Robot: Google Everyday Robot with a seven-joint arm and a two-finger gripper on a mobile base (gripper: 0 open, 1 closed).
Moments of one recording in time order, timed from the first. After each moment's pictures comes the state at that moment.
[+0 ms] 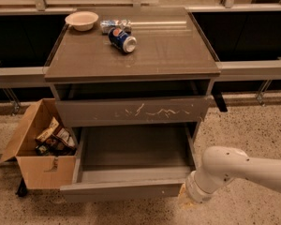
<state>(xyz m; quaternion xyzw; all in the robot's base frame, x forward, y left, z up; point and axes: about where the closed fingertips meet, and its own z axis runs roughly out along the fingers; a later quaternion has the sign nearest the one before) 0.396 -0.166 0.470 -0.74 0.64 0.16 0.10</state>
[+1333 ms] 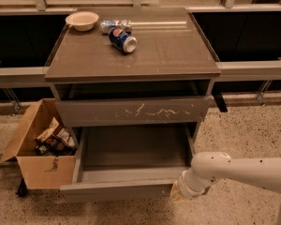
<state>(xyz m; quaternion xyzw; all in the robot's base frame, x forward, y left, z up) 0.441 -0.153 0.402 -0.76 0.62 0.12 0.13</state>
